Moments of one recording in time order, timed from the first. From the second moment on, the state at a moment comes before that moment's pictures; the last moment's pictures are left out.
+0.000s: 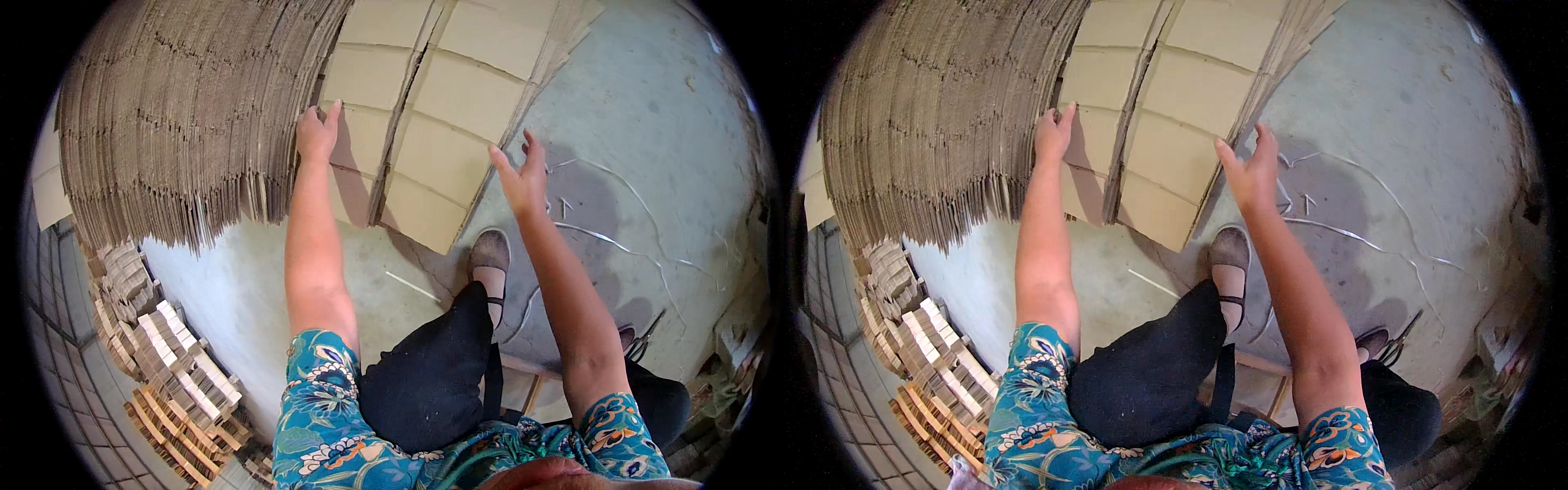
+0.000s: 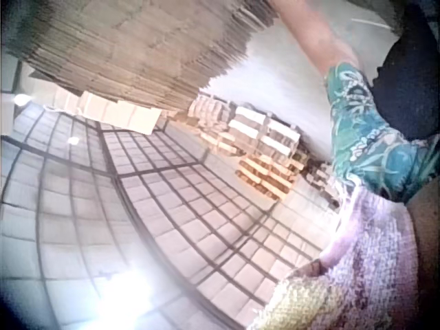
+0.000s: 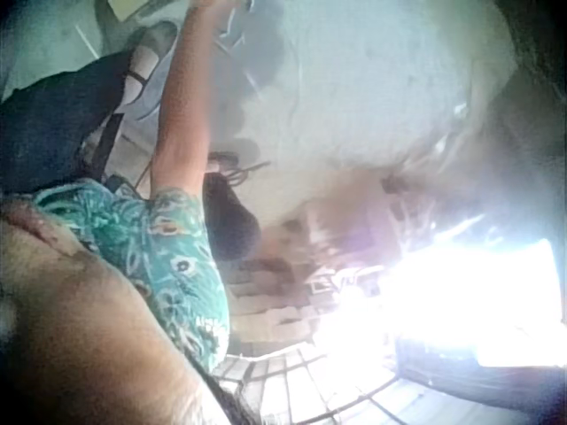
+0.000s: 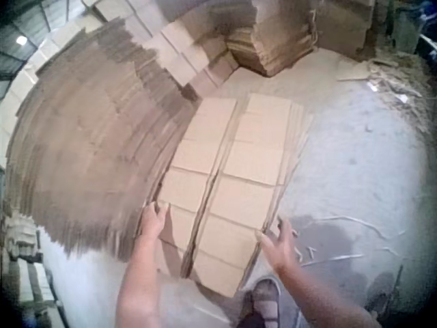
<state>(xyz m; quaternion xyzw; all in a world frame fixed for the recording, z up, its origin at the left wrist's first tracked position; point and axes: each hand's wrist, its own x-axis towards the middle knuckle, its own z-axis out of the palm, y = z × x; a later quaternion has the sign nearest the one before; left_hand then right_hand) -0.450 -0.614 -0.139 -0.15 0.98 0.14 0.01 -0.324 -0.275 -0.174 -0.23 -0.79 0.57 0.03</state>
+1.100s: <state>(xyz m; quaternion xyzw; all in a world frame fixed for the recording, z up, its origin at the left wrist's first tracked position) -0.456 -0.578 -0.121 -0.16 0.94 0.27 0.16 -0.326 -0.296 -0.172 -0.34 -0.53 0.77 -0.12</state>
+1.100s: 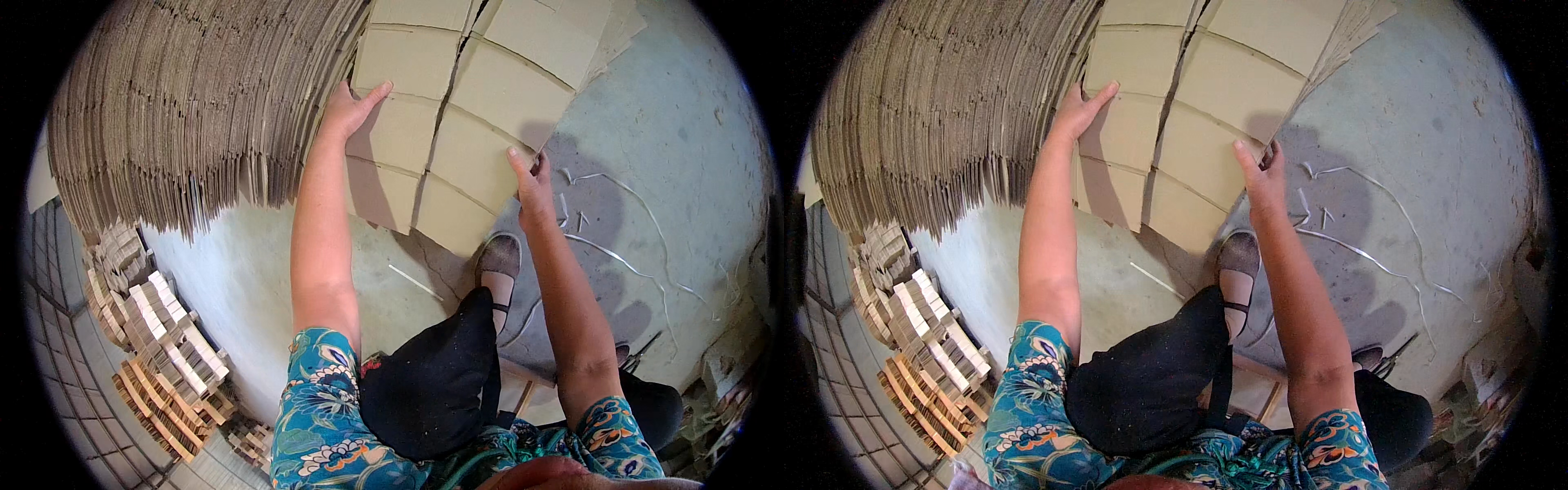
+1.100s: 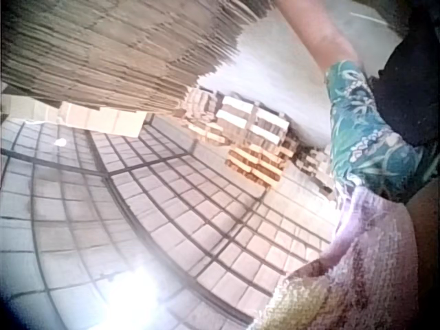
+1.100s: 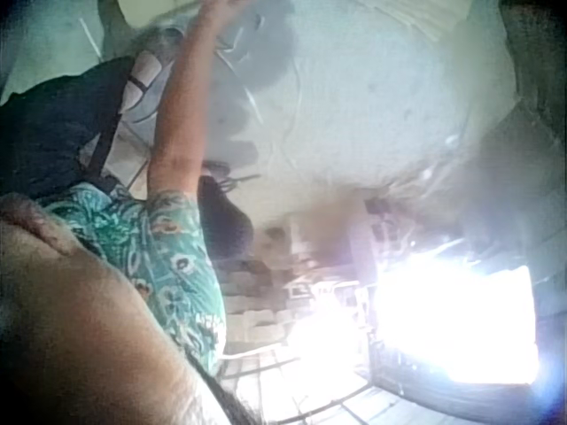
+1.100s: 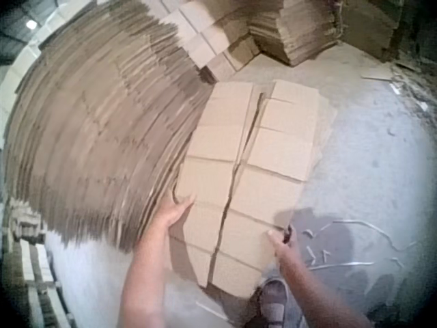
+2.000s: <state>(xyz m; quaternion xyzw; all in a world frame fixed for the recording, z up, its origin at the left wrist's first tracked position) -0.386 -0.557 -0.014 -0.14 0.81 0.57 0.03 -0.324 -0.297 -0.174 -0.35 -0.54 0.76 -0.09</state>
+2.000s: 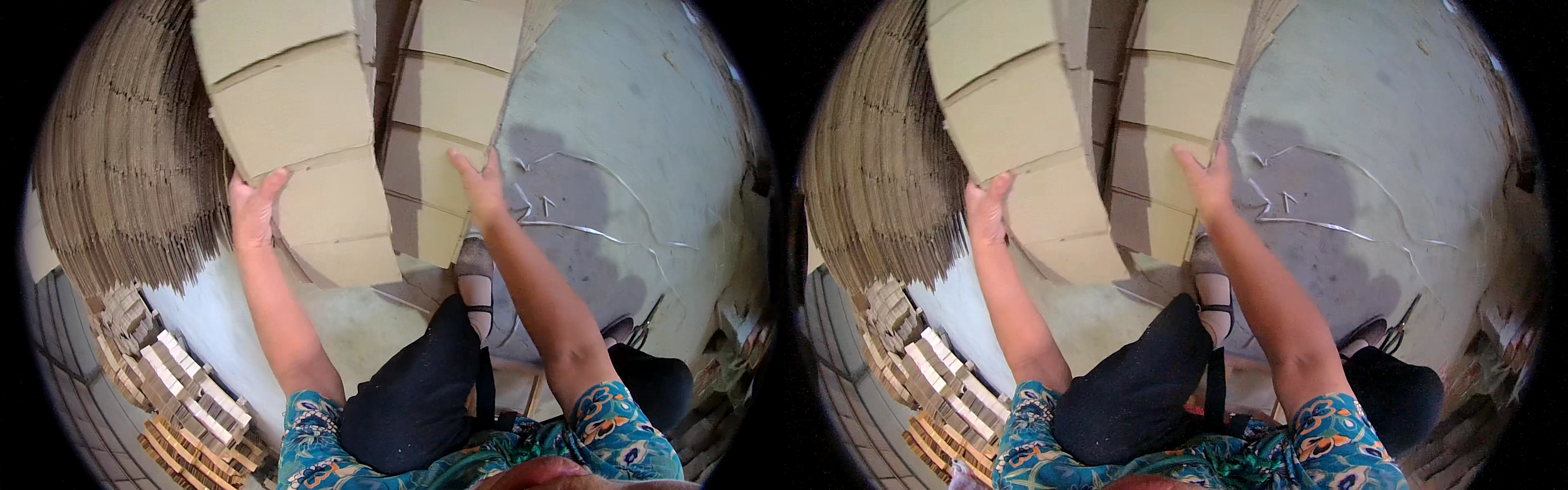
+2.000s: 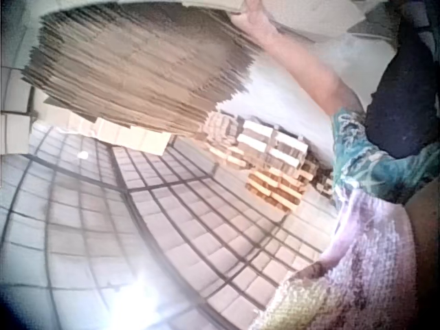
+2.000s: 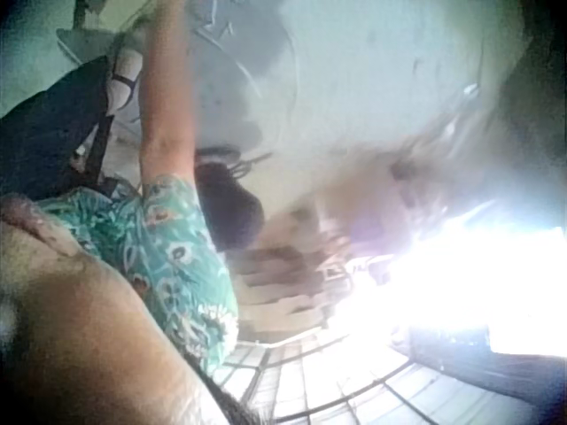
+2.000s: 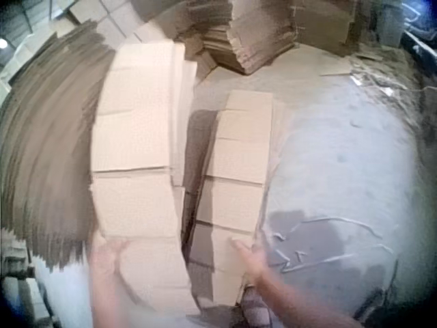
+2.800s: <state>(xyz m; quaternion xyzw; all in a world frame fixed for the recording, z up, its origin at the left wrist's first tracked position) -0.456 -0.528 -0.137 -0.06 0.93 0.36 0.01 -0.353 -0.237 -0.250 -0.37 -0.44 0.81 -0.14</state>
